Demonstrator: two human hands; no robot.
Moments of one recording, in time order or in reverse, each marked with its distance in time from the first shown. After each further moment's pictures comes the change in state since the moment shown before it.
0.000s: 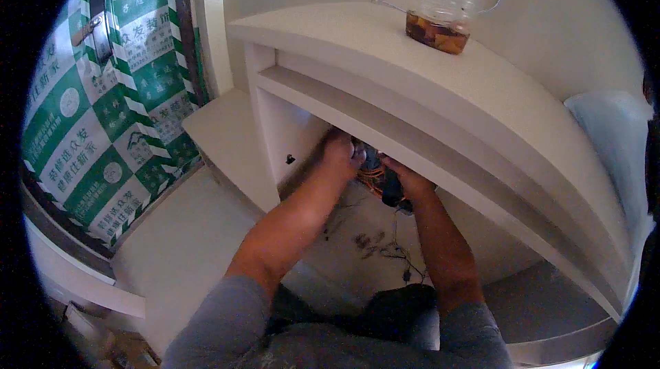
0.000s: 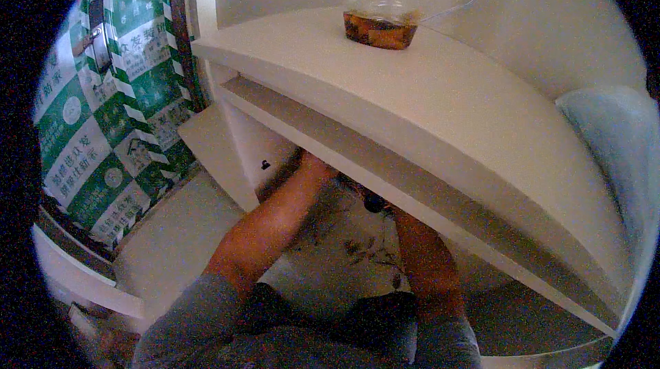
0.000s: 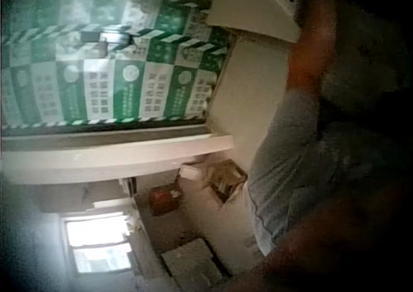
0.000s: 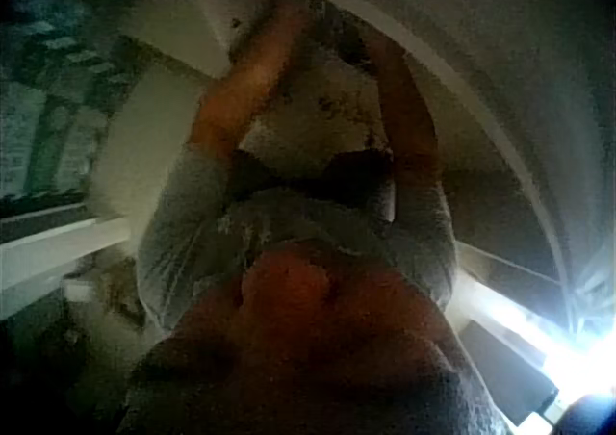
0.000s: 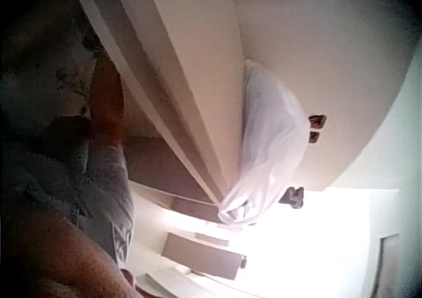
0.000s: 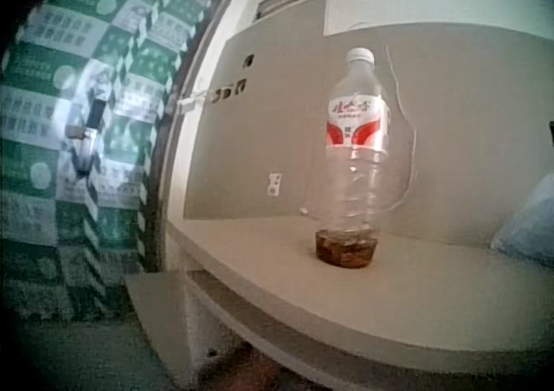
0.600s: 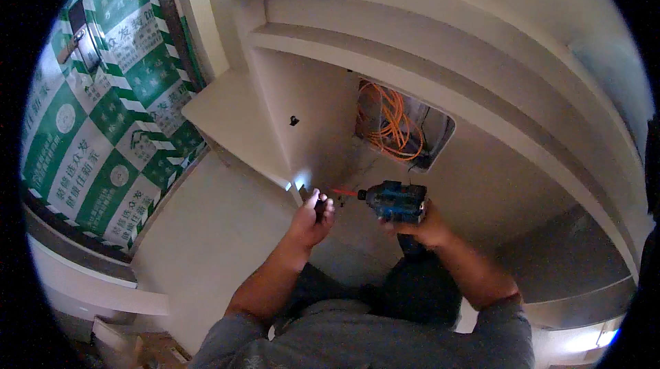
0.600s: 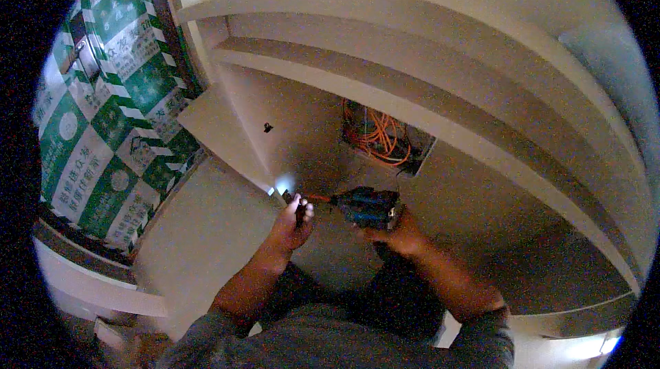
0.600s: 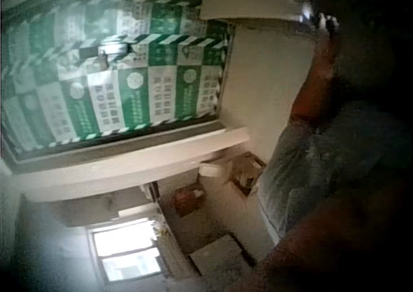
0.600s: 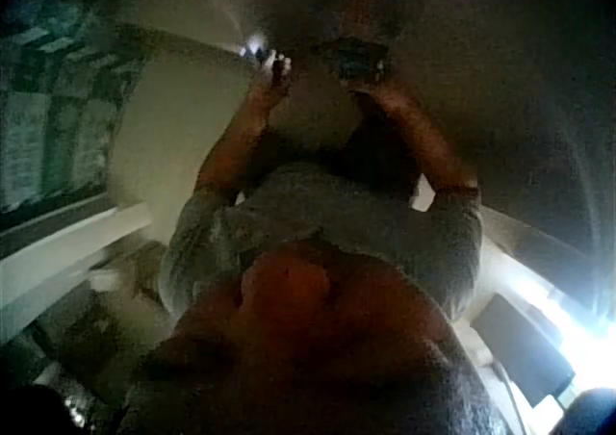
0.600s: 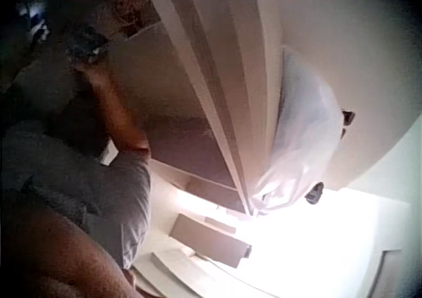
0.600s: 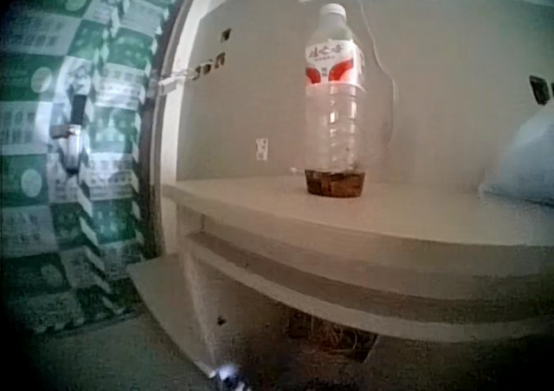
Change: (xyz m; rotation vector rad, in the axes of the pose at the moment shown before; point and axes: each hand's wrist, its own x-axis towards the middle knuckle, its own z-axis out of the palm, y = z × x) left_hand -0.223 -0.102 -0.109 -1.090 -0.019 -0.659; right_hand -0.214 -0.036 0.007 0.029 -0.411 0.325
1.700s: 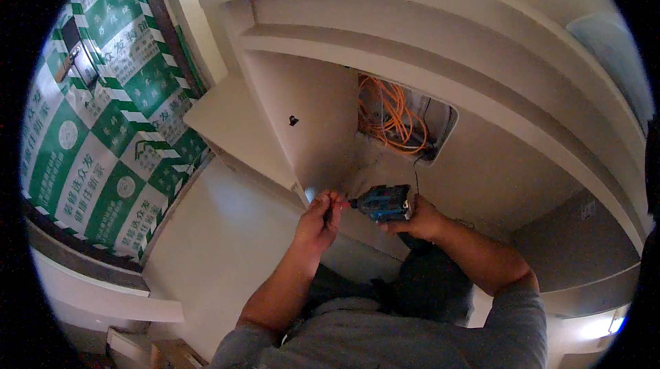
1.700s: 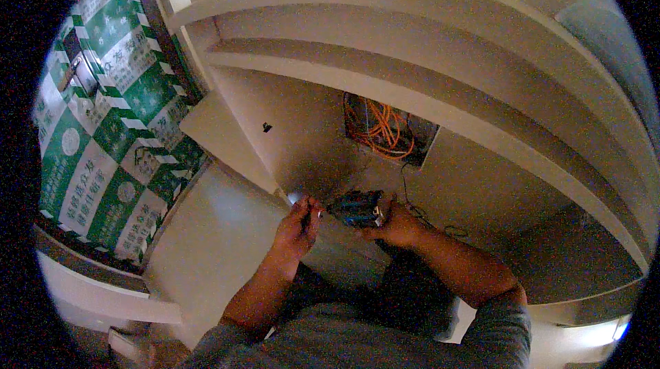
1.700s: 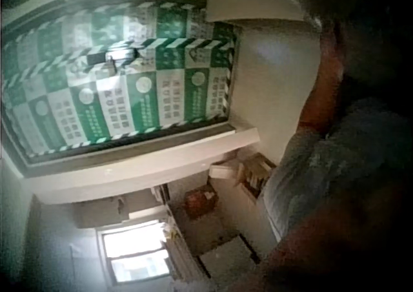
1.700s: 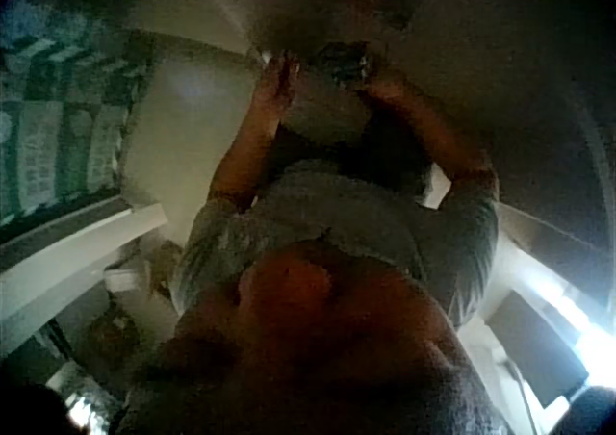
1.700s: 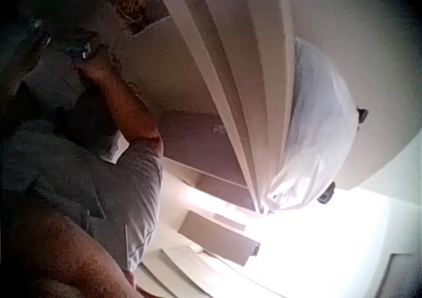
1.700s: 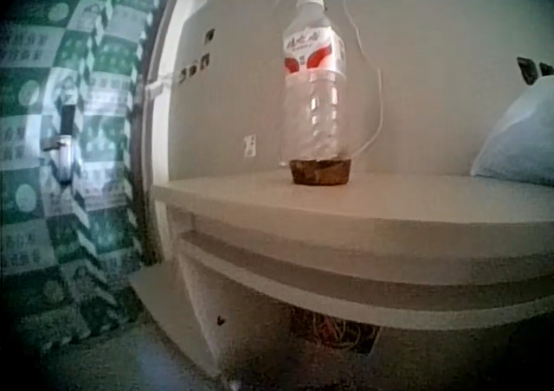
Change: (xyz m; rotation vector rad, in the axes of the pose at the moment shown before) left_hand -0.034 -0.019 0.046 0.063 -0.074 0.189; right_hand 0.021 0.041 -0.009 -0.391 0.010 0.047
